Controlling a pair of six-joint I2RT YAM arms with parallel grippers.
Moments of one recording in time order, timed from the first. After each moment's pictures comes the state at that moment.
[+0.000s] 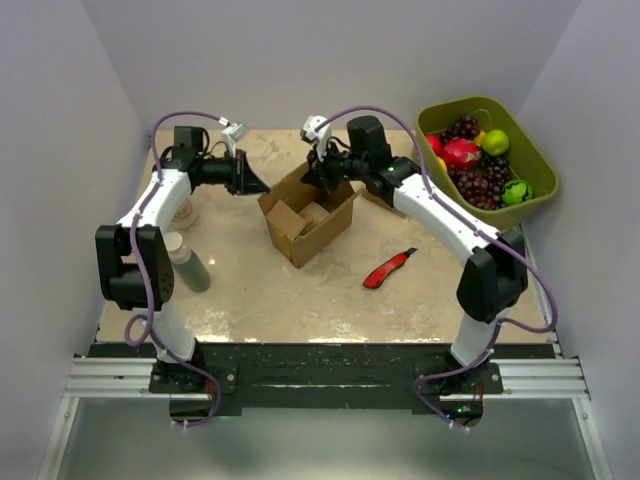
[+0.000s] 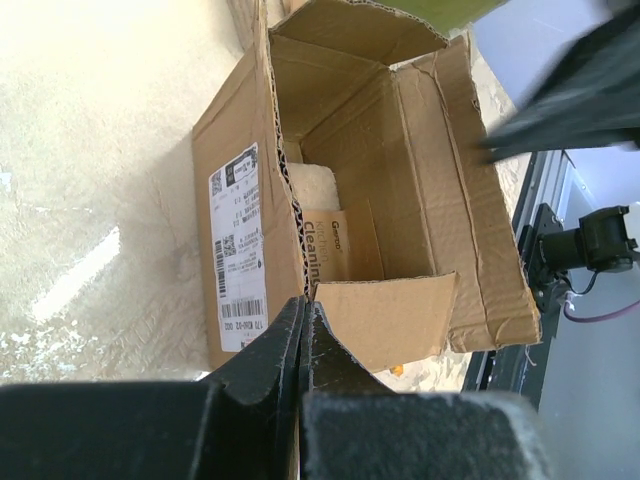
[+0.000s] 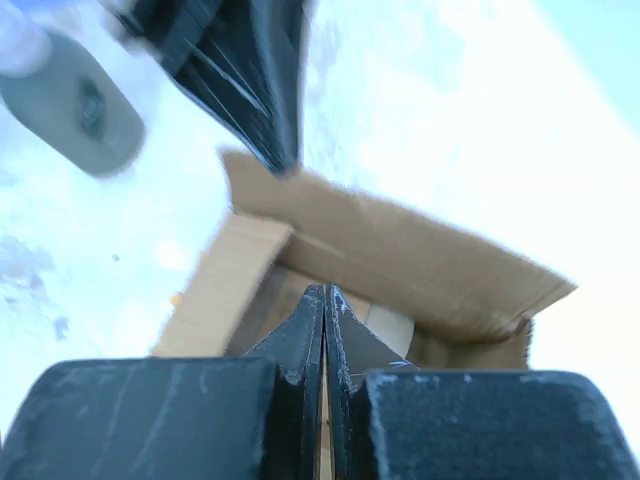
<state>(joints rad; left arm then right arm) -0.02 1.79 1.45 -0.48 1.06 0.10 0.58 1.82 1.65 -0.30 -0.52 -0.26</state>
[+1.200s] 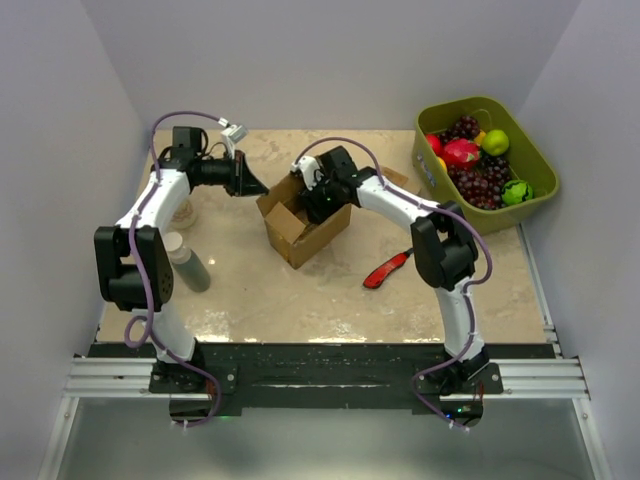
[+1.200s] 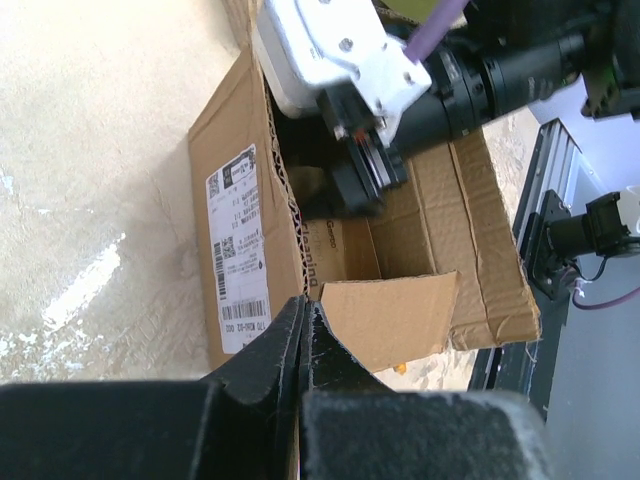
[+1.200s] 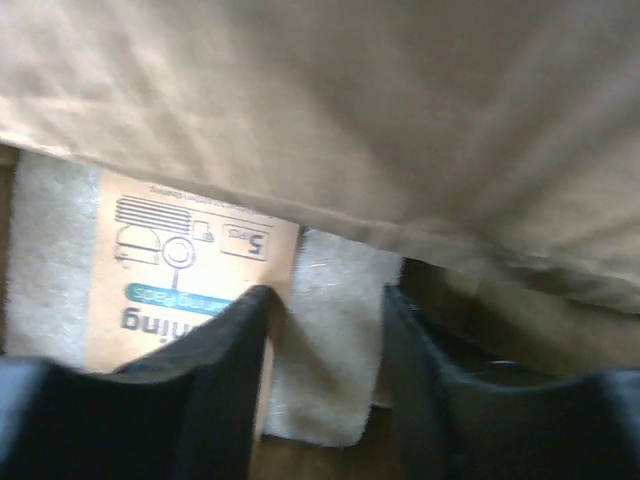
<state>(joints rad) -0.02 1.79 1.45 -0.51 1.08 0.16 0.60 2.17 1.75 -0.48 -0.28 -0.27</state>
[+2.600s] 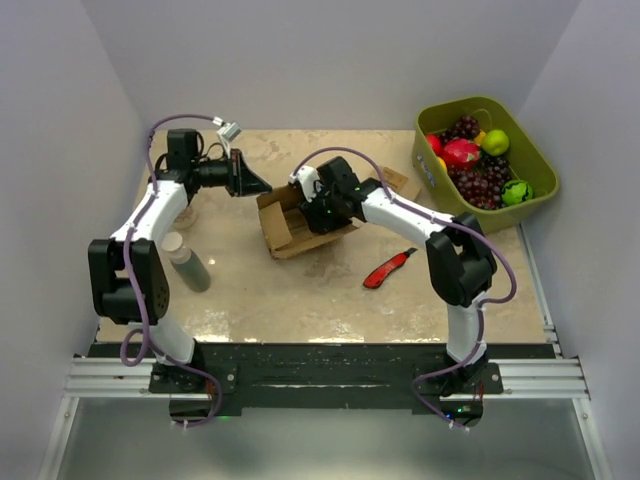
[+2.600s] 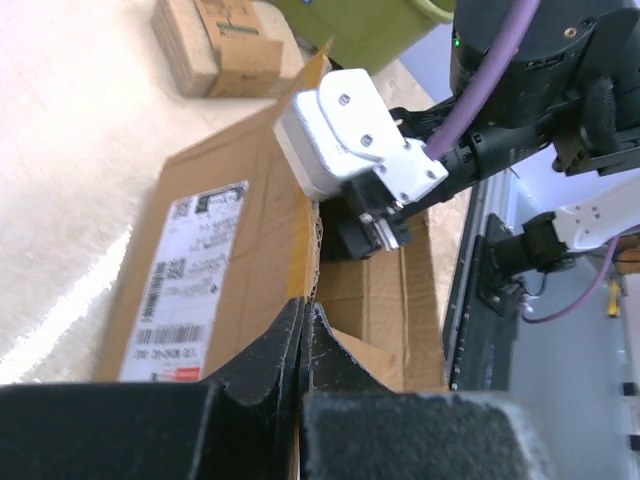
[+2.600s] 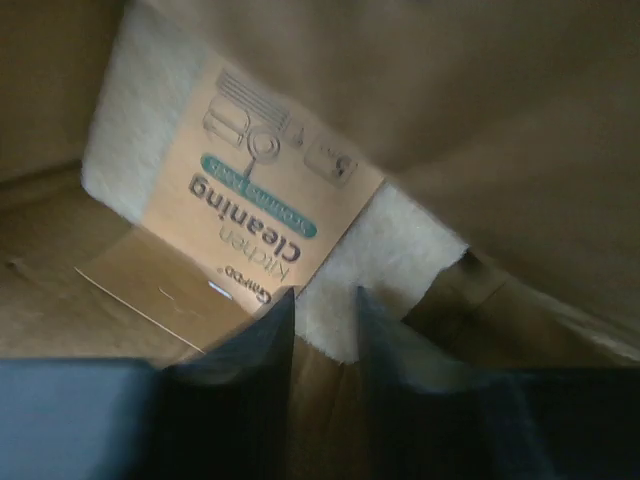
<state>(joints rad) -0.02 1.70 1.35 -0.31 1.18 -0.03 0.65 1.99 1.58 -0.46 -0.24 -0.24</state>
